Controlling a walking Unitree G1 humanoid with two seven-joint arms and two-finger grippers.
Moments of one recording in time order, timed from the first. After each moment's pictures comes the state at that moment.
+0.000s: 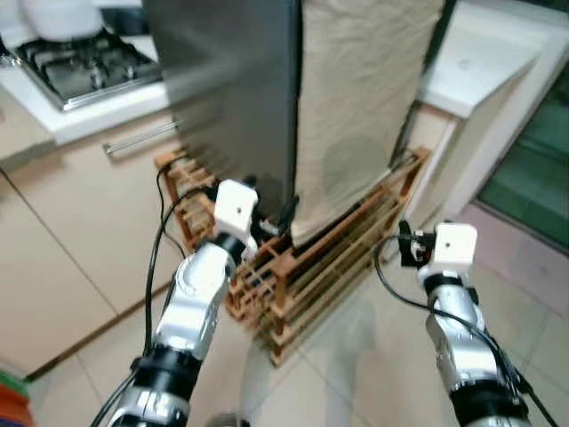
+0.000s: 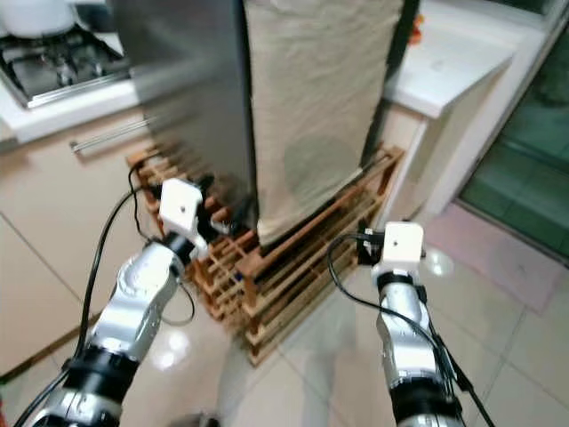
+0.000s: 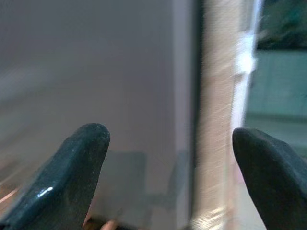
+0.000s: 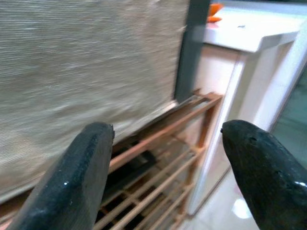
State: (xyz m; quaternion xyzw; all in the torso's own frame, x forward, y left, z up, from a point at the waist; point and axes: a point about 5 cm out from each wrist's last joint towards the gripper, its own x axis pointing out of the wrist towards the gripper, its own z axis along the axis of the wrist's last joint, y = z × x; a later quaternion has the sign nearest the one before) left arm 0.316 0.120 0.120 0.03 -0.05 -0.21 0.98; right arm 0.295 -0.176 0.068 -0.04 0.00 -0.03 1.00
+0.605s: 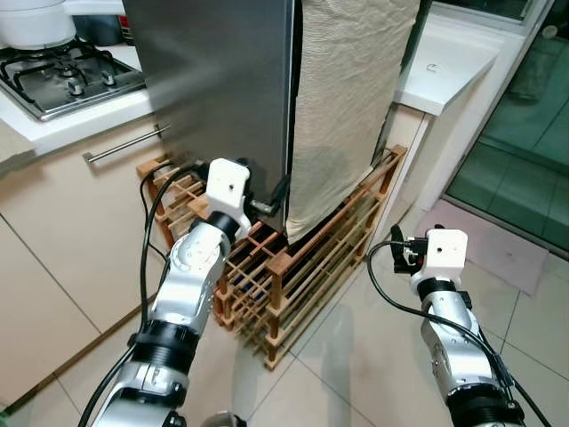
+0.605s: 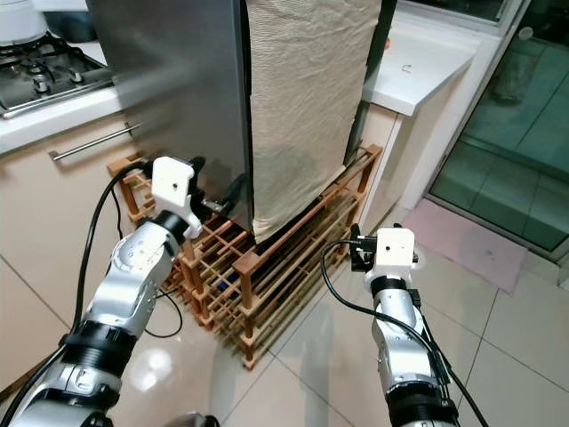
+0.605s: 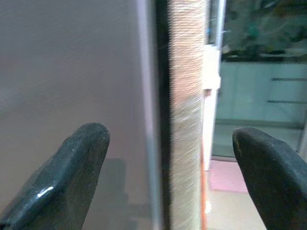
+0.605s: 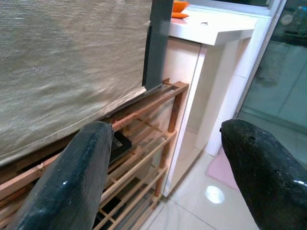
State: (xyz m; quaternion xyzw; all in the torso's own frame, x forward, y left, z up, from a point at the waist) left arm 0.344 0.096 0.151 0.03 -0.07 -0.24 0.97; right arm 0.288 -0.189 0.060 -0.04 0.02 -0.04 1.00
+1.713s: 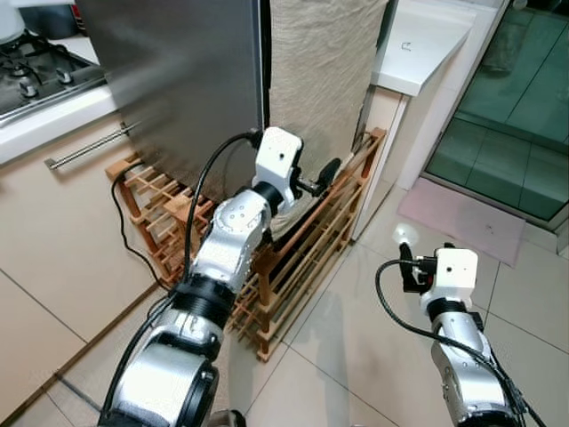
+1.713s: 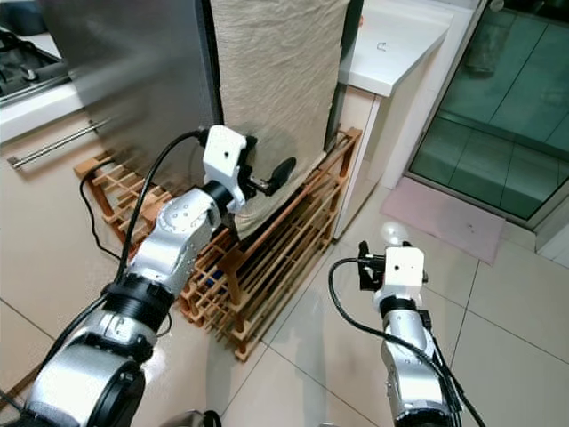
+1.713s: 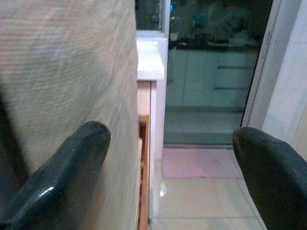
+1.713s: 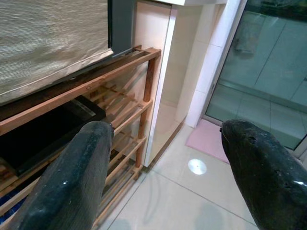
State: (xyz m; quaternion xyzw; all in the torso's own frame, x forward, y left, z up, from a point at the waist) left arm 0.349 0.063 0.158 0.01 -0.05 -0.30 0.95; right arm 0.264 -0.199 0.047 -0.05 0.04 -0.05 1.00
